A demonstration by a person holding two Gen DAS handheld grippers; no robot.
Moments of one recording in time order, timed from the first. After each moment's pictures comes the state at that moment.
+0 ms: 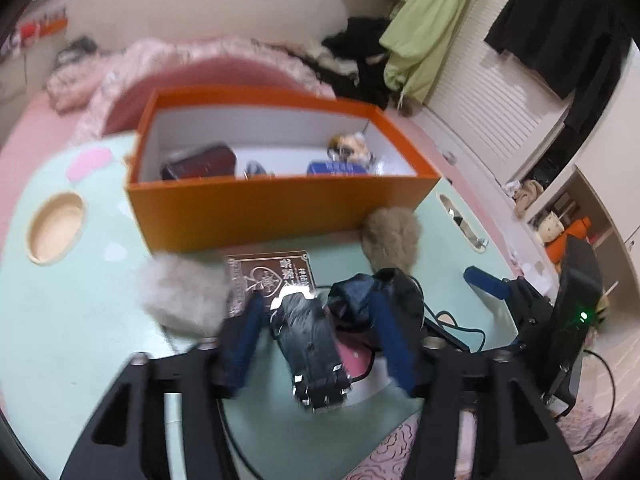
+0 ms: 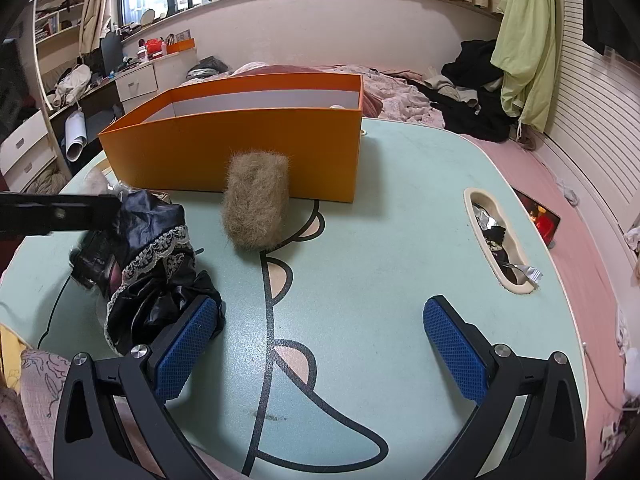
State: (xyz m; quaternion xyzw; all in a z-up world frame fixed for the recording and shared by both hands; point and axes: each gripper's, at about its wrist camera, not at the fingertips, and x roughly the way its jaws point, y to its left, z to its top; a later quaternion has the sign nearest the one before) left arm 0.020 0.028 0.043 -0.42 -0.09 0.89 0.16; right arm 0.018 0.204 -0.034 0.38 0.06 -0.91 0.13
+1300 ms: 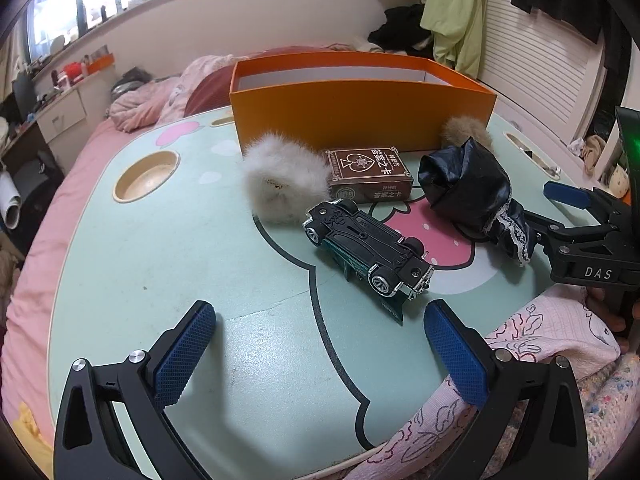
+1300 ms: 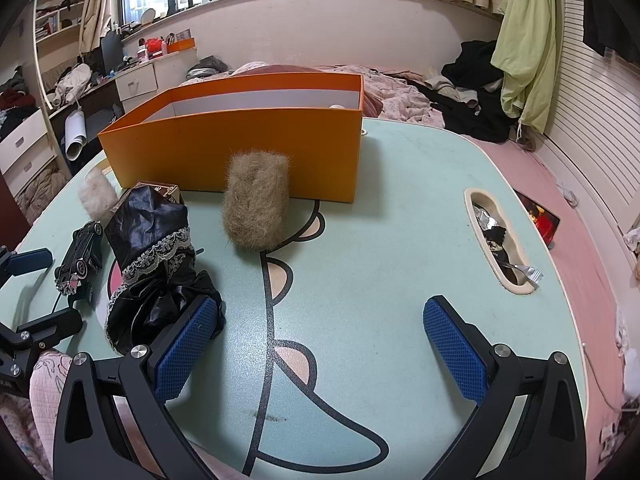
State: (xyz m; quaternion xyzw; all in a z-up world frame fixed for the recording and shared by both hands) left arm 0.081 0.011 -0.003 -0.42 0.02 0.91 0.03; right arm 0.017 0.206 -0.034 0.38 0.06 -0.91 0.13
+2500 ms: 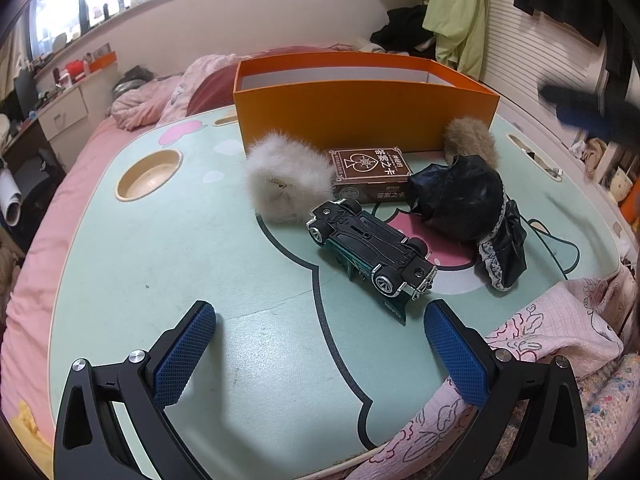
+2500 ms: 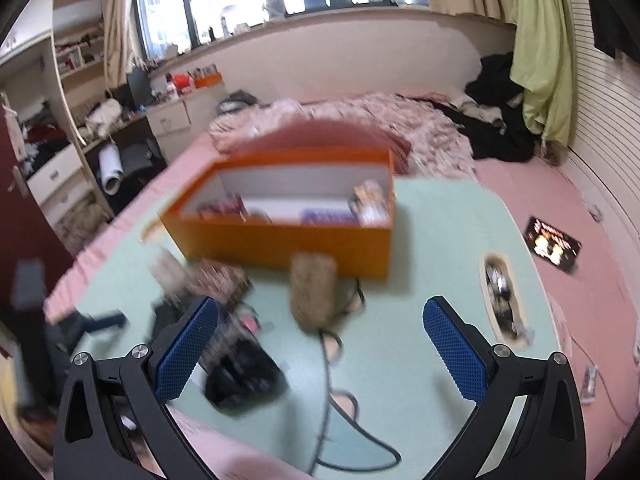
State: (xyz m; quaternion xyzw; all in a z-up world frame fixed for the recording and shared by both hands) left arm 0.081 0.009 -0.002 -0.42 0.01 0.91 0.03; right arm 0.012 0.202 0.043 0.35 0.00 -0.92 0.20
